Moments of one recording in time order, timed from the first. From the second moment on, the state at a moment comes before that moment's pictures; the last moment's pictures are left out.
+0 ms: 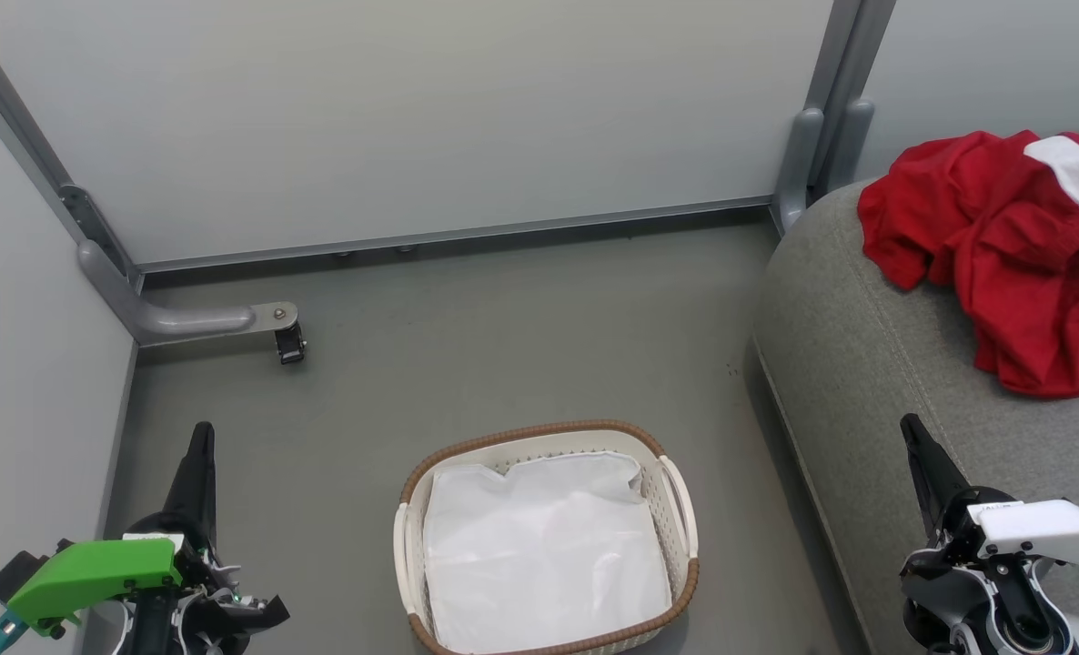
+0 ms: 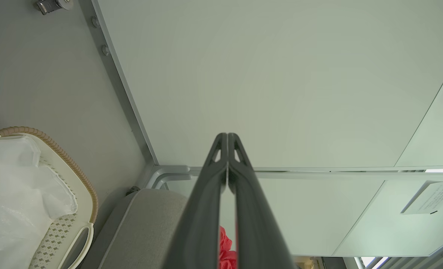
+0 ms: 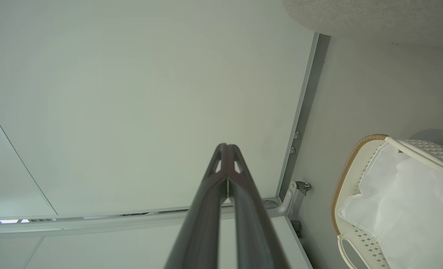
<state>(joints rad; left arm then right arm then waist) -0.10 0.05 0.11 0.25 -1.61 -0.13 0.11 -0.10 -0.05 -0.11 0.25 1.61 0.13 0.11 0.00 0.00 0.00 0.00</state>
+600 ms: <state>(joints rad) -0.10 0.05 0.11 0.25 -1.61 -0.13 0.11 -0.10 -0.05 -0.11 0.25 1.61 0.13 0.11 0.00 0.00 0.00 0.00</state>
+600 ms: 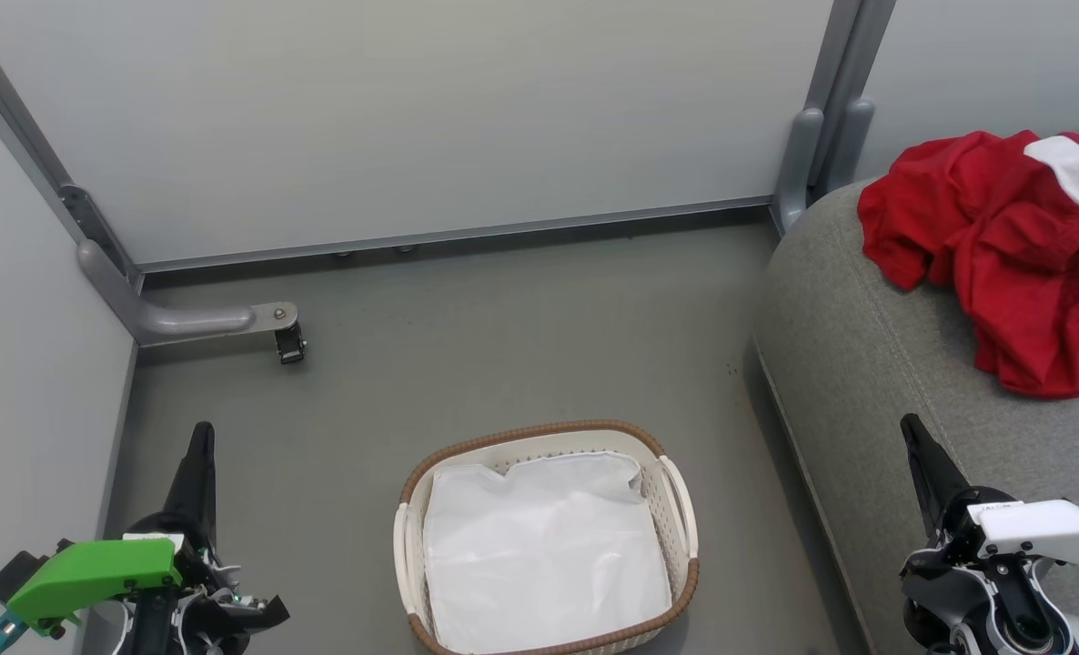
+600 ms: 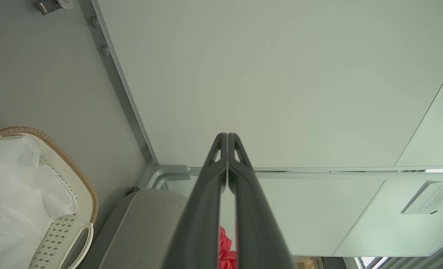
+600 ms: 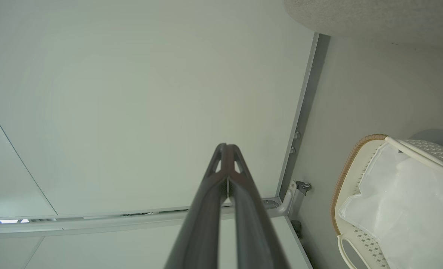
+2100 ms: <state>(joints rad) -0.10 0.05 0.11 0.25 -1.61 -0.13 0.11 -0.10 -0.05 -0.11 0.25 1.61 0.13 0.11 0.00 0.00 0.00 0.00</state>
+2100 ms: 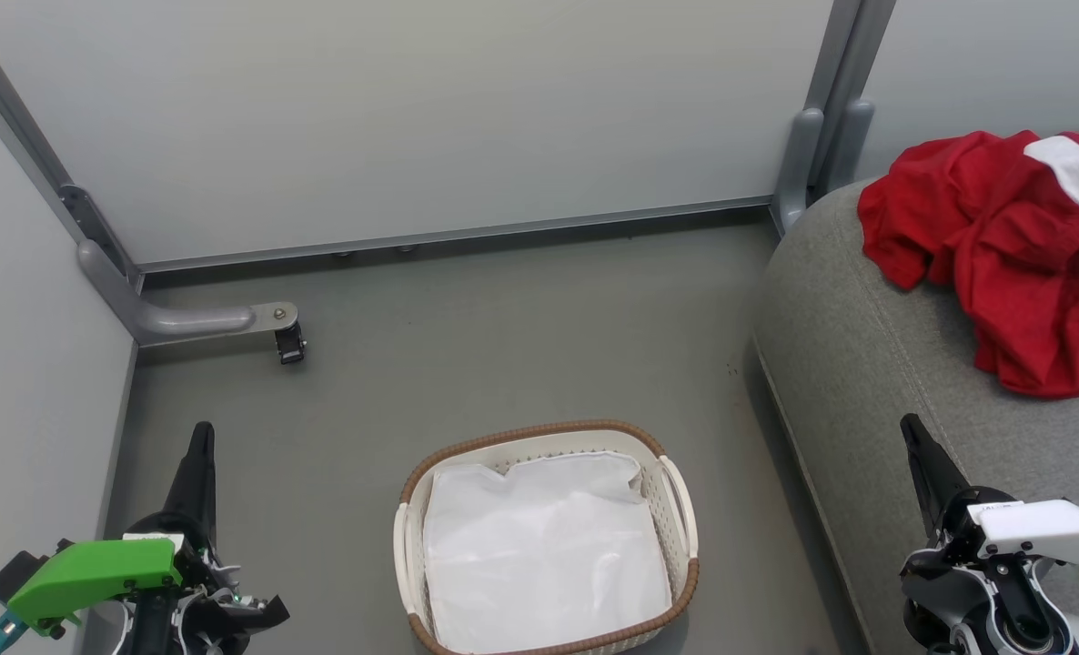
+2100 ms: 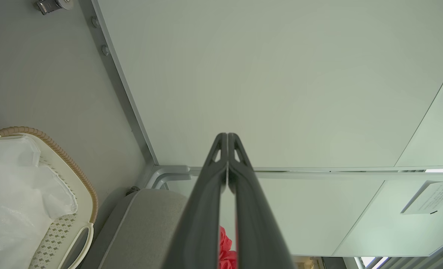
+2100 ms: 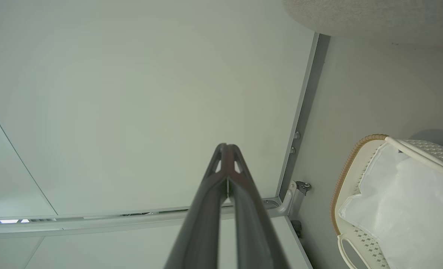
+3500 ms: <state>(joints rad) -0.10 0.05 0.11 0.25 -1.61 -0.13 0.11 -0.10 -0.05 -0.11 0.25 1.61 0.13 0.11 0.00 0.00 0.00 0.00</state>
